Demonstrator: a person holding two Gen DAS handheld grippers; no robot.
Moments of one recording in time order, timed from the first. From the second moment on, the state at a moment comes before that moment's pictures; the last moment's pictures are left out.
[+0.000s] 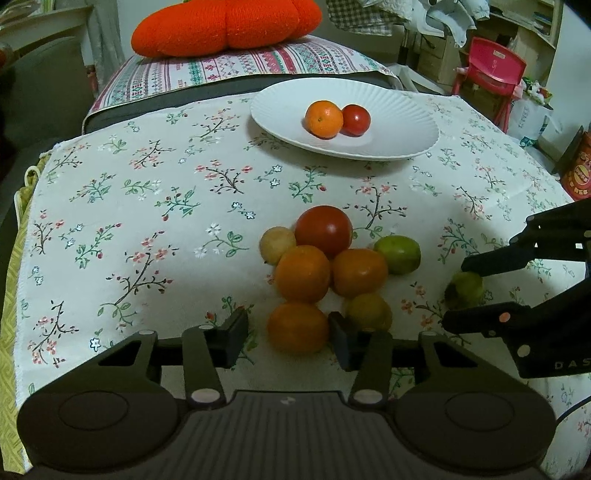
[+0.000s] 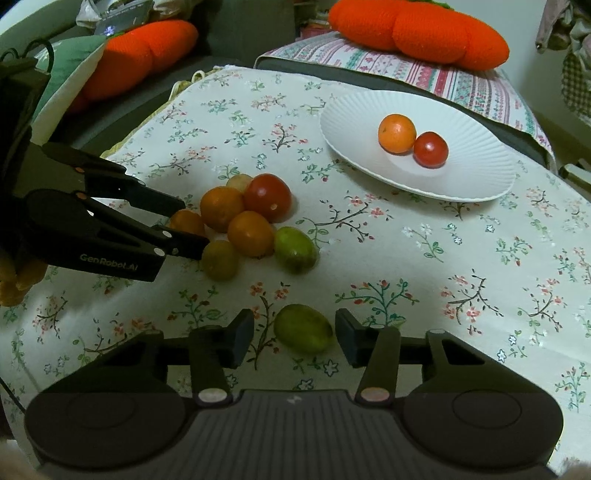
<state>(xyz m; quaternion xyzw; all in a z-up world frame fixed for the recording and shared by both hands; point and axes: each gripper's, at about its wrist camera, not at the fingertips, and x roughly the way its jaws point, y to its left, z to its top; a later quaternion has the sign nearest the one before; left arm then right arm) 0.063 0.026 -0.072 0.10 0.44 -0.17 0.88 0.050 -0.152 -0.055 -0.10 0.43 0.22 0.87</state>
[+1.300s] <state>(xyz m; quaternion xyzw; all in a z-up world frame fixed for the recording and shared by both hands) 0.073 0.016 -0.033 0.09 0.41 -0.15 0.89 0.064 -0.172 -0.026 -0.08 0.40 0.19 0.89</state>
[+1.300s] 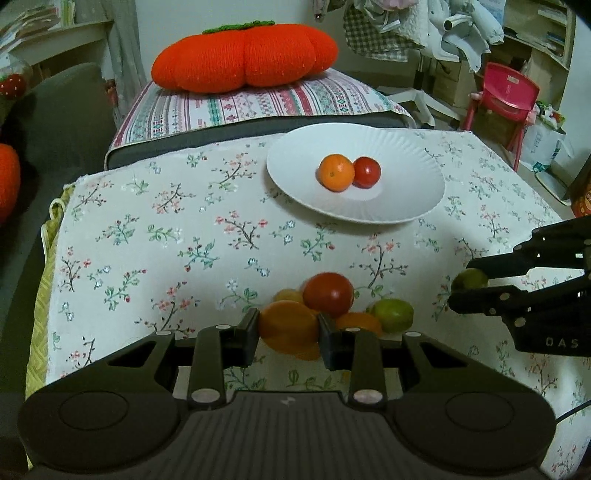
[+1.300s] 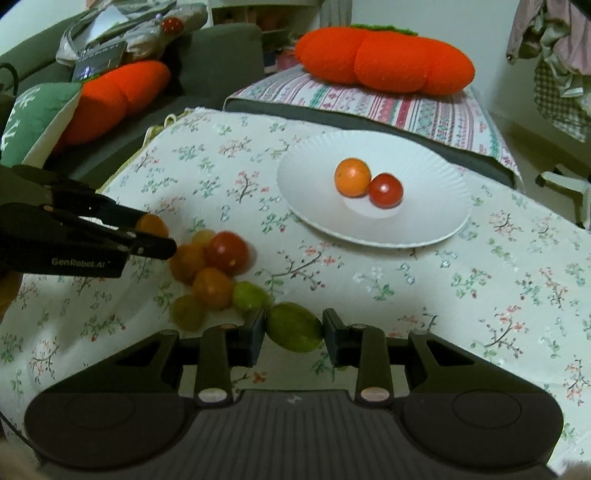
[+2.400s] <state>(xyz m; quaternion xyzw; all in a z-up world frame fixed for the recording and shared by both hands) 0.142 -0.049 -0.024 0.06 0.34 -0.17 0.92 0.126 -0.194 -0.017 -0.06 0.34 0.12 0.93</state>
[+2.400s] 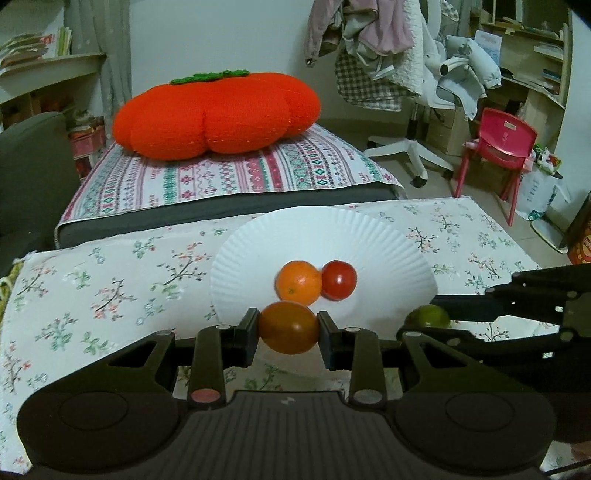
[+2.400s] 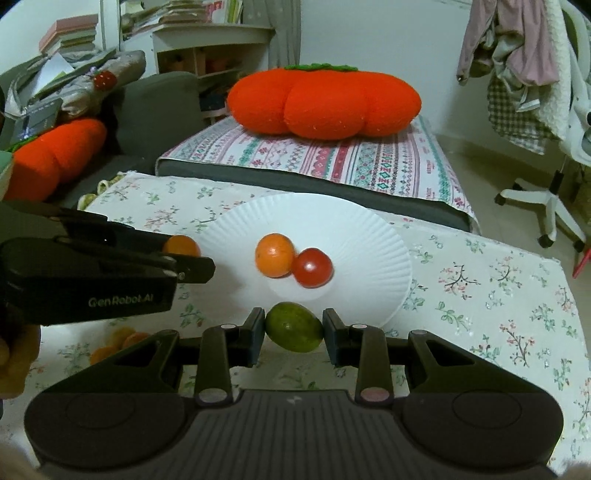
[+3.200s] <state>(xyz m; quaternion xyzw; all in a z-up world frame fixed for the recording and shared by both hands) 0.146 -0.040 -0.040 0.06 0.35 -0.18 0.92 0.140 -0.203 -0.029 -0.05 0.33 0.10 0.94</state>
